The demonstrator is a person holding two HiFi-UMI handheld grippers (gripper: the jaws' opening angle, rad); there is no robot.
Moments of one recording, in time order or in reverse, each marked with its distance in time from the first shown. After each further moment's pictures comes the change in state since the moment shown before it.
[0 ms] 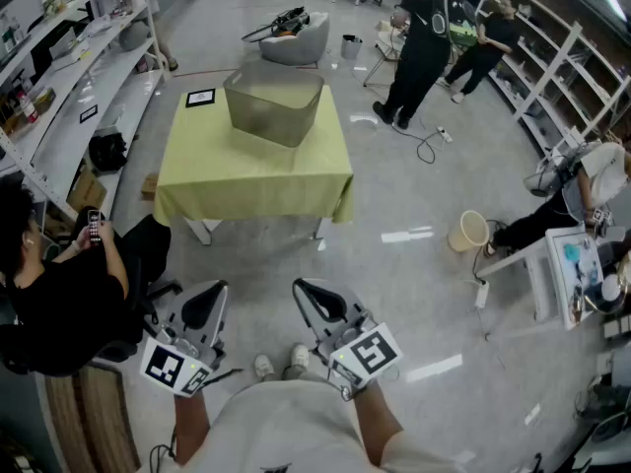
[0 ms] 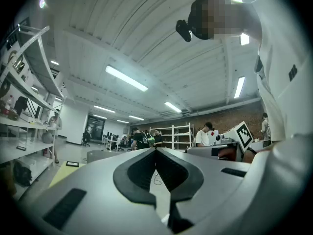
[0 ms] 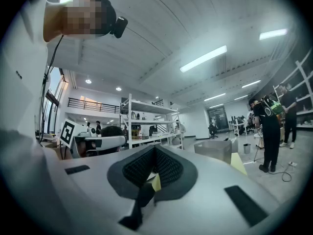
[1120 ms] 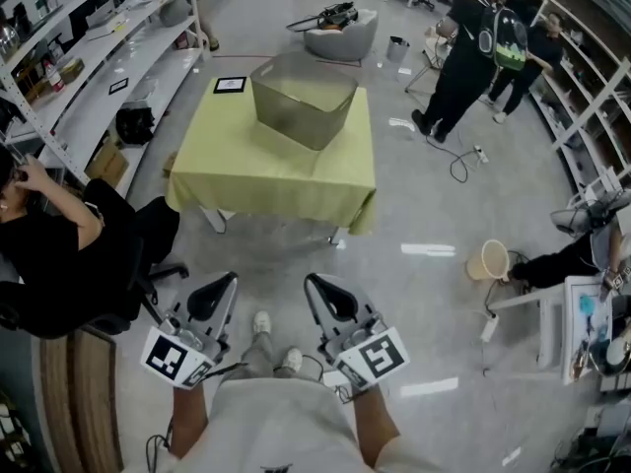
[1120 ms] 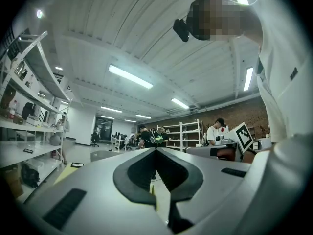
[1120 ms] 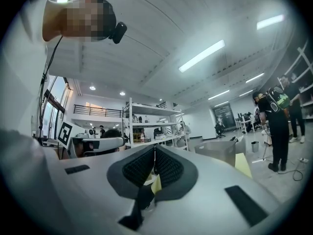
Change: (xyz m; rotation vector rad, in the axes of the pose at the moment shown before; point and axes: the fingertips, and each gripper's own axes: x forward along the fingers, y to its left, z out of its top) left arm 0.081 0.010 -0.006 0.021 0.016 0.100; right arm 0.021 -0.091 0.002 0.044 -0.024 0.082
